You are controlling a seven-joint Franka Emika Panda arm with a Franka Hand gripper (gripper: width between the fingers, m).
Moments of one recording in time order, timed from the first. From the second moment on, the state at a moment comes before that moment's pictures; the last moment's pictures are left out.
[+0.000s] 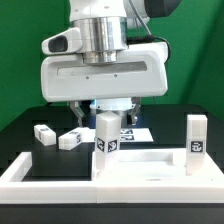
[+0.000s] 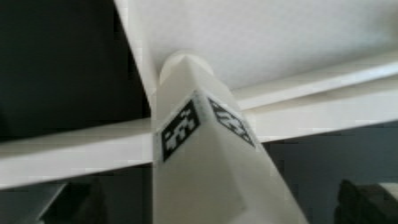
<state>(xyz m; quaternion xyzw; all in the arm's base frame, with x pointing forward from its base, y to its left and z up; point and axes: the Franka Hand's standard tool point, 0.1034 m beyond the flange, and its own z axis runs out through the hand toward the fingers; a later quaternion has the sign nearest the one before) 0.661 -0.060 0.124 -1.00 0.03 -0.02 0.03</state>
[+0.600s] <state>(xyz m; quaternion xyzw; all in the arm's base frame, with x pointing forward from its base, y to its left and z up) 0.662 -0.064 0.124 -0.99 -0.10 -0.03 0.01</state>
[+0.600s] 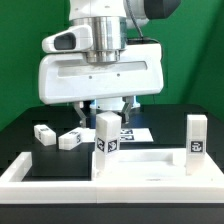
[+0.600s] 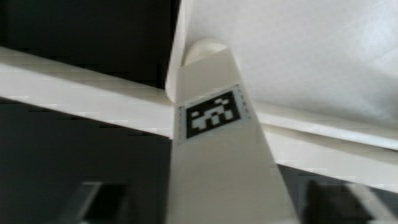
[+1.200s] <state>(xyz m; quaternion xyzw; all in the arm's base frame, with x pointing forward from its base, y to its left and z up) 0.664 -0.070 0.123 -0.98 0.19 -0.04 0.02</state>
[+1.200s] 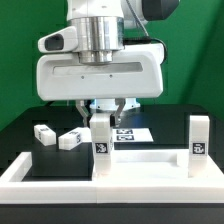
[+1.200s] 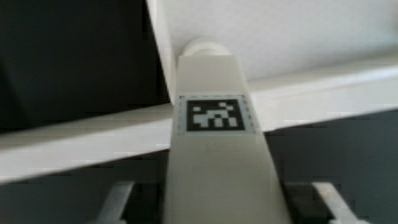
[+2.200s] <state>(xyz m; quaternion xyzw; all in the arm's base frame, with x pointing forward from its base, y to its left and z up) 0.656 -0.067 0.121 -0.83 0.55 -0.03 0.03</state>
